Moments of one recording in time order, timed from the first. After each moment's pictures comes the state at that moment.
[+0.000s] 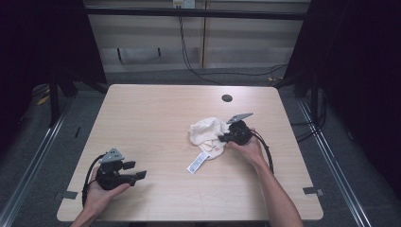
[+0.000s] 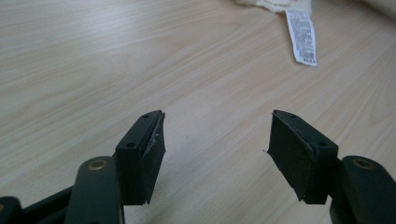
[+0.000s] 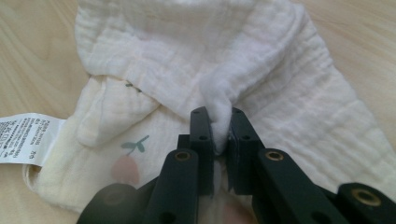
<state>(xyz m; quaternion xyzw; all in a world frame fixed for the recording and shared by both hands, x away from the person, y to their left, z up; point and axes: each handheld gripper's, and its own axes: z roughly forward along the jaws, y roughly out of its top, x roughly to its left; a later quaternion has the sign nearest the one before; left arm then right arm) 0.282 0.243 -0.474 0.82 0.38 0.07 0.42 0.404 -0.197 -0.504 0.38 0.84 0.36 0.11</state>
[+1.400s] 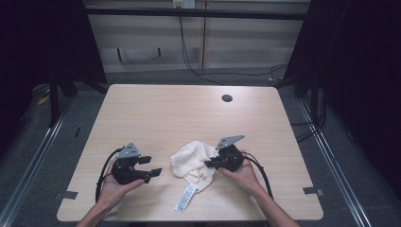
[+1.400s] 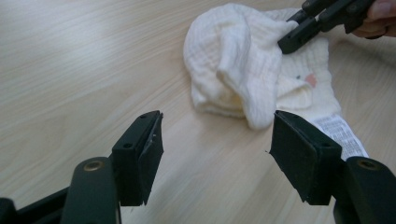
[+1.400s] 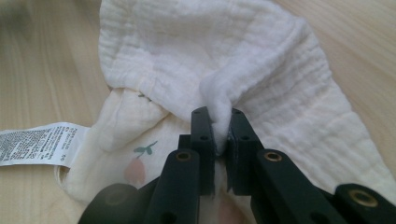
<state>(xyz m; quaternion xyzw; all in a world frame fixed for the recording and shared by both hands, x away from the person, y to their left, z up) 0.292 0.190 -0.461 0.84 0.31 0.06 0.43 0.315 -0.149 -0.493 0.31 0.86 0.40 0.04</state>
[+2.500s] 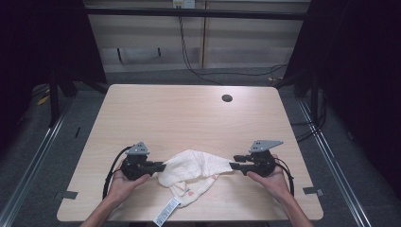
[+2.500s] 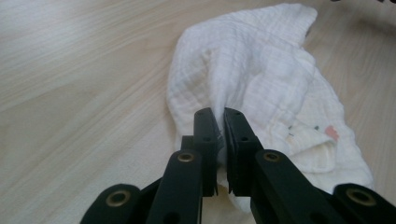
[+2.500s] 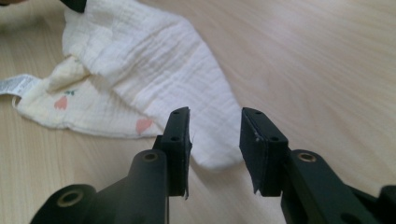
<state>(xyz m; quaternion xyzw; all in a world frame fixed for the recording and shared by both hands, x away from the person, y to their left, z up) 0.306 0.182 -0.477 0.86 0.30 0.01 0.43 0.281 -0.232 -0.473 0.34 0.83 0.43 0.09</state>
